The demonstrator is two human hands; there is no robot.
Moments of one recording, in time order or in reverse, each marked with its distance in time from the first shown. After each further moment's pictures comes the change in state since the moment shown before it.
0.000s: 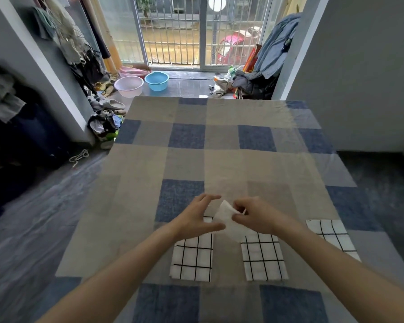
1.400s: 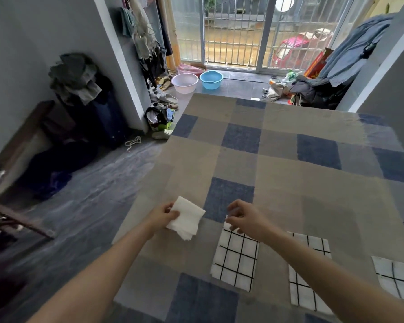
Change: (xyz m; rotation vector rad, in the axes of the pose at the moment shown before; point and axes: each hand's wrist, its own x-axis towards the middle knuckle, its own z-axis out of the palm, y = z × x) left_hand -0.121 -0.130 -0.080 -0.578 0.431 -0.723; right_hand 0.077 -0.084 0.088 0.478 -0.107 0.026
